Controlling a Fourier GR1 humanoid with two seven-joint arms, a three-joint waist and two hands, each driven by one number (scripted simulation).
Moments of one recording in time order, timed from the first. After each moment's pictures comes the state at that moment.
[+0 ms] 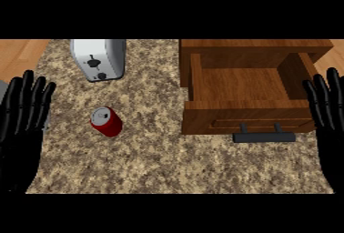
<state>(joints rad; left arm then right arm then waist) -0.01 0.12 0.00 -2.10 0.01 -0.01 0.02 -0.02 -0.13 0.00 -2.10 -0.05 0.03 -0.01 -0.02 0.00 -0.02</state>
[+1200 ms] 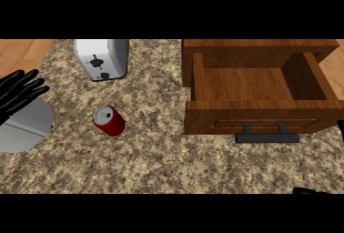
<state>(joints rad) -0.17 0.59 0.22 -1.61 0.67 -0.76 0.16 0.25 -0.12 -0.21 -2.10 -0.15 0.04 0.11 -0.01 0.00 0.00</state>
